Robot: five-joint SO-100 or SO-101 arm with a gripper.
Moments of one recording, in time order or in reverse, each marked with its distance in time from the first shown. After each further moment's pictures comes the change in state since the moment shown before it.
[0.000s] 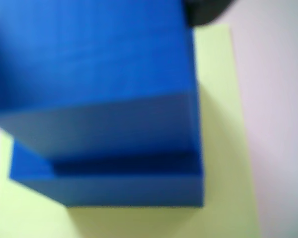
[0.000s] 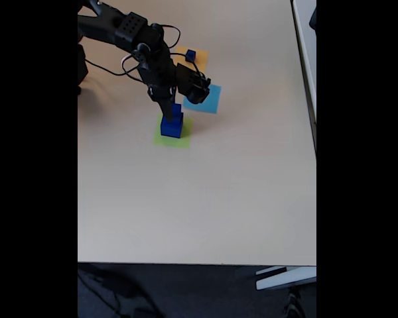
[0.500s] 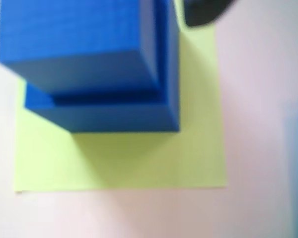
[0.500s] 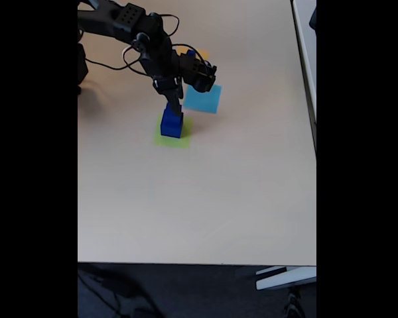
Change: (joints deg) arm -3.3 3.2 -1.9 -3.3 0.5
